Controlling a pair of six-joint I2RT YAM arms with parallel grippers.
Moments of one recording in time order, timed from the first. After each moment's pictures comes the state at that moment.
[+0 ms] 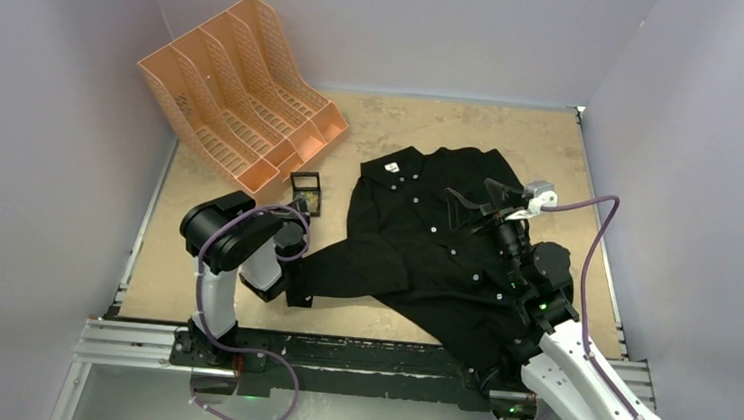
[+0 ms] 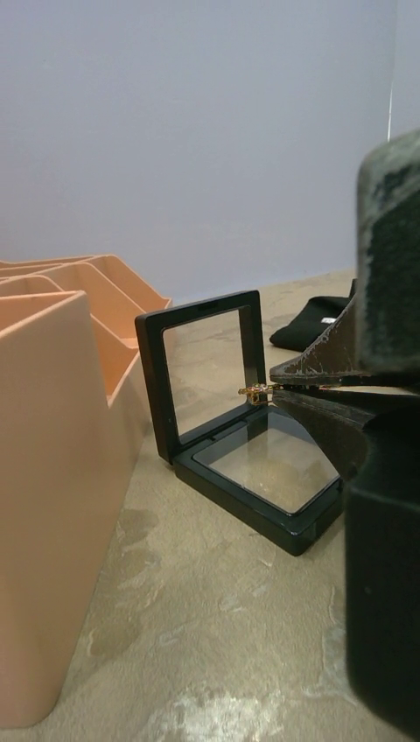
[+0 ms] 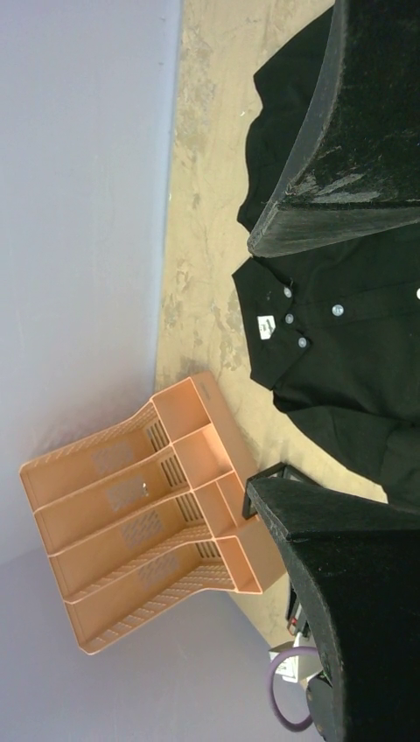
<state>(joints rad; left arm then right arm) -0.58 1.94 0.28 1.47 -0.82 -1.41 0.45 0.62 0.40 0.45 0.01 0.24</state>
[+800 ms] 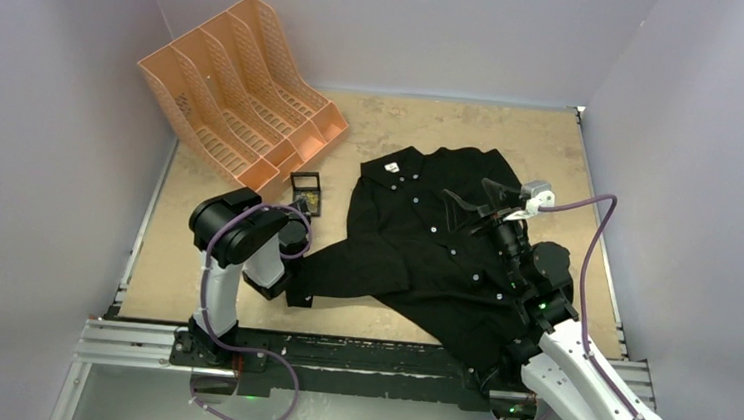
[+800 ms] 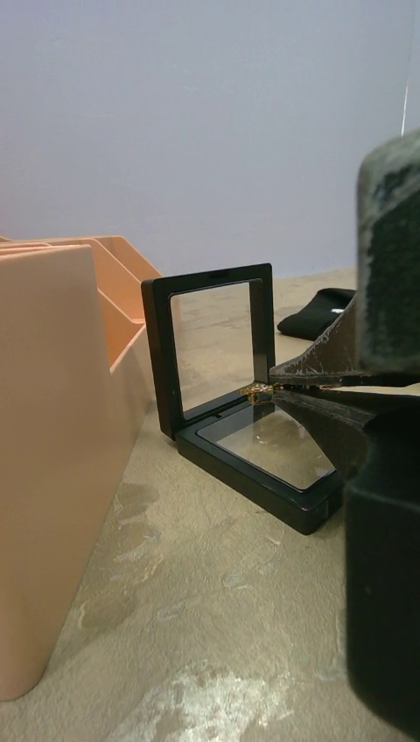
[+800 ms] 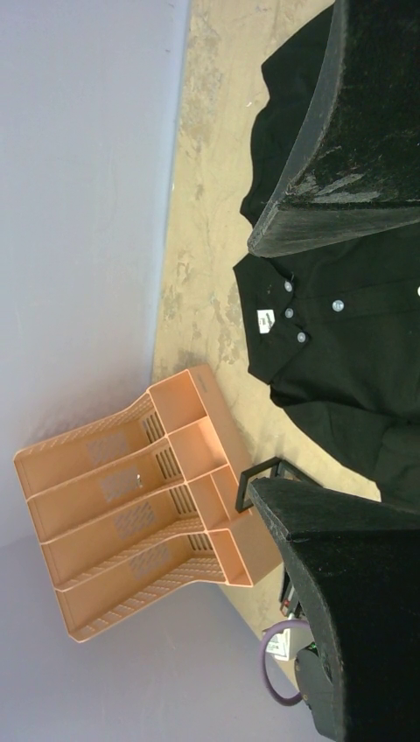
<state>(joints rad) -0.57 2.01 0.31 1.47 -0.82 -1.46 0.45 0.63 0.40 0.46 -0.02 0.23</state>
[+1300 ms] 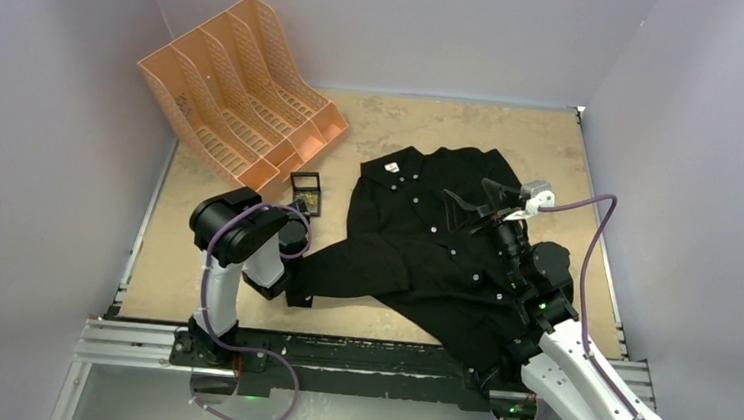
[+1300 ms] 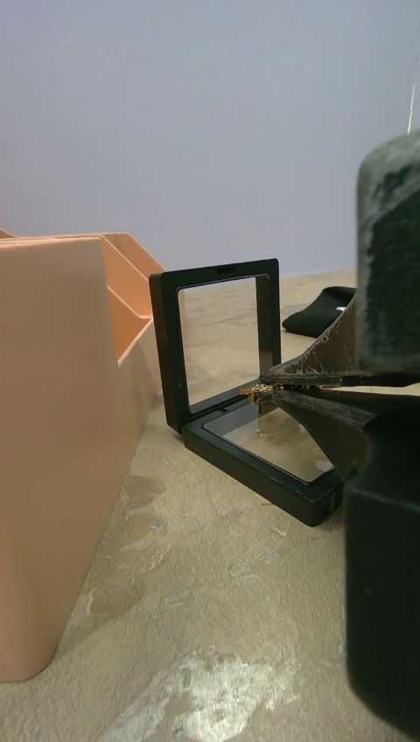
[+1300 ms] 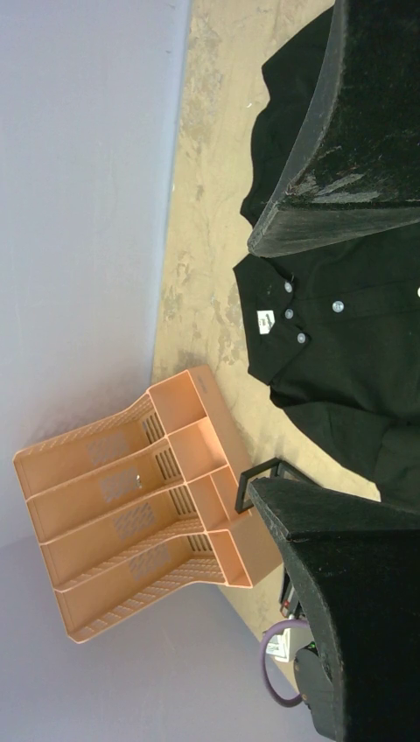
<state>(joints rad) -0.56 2.02 0.31 1.47 -0.82 -1.47 0.45 0.63 0.40 0.46 -0.02 0.23</state>
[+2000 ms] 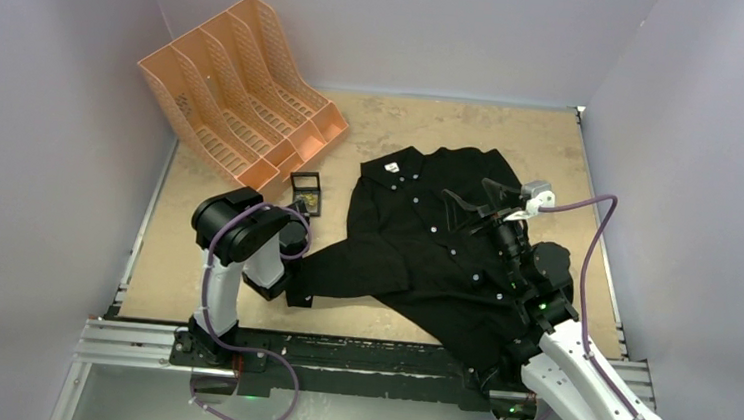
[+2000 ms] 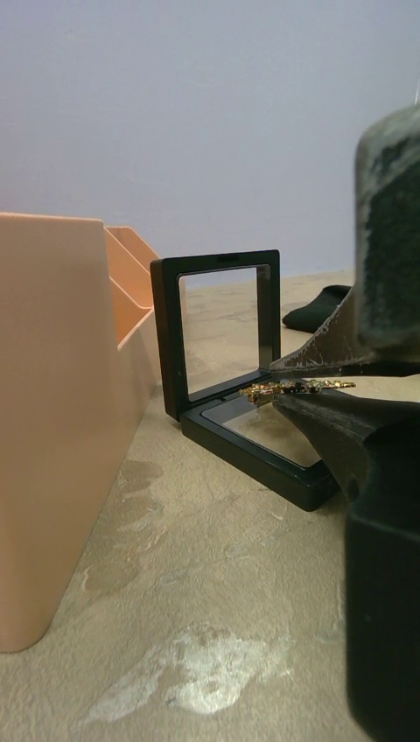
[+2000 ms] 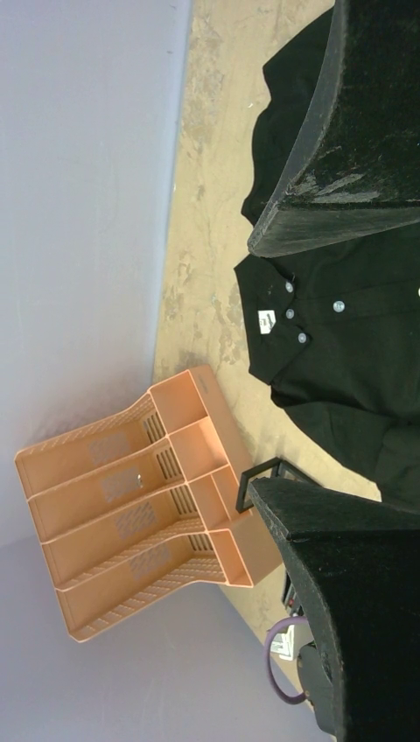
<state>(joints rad) -0.56 2.03 0.31 1.48 -0.82 -1.49 0.45 0.63 0.40 0.45 -0.02 0.23</state>
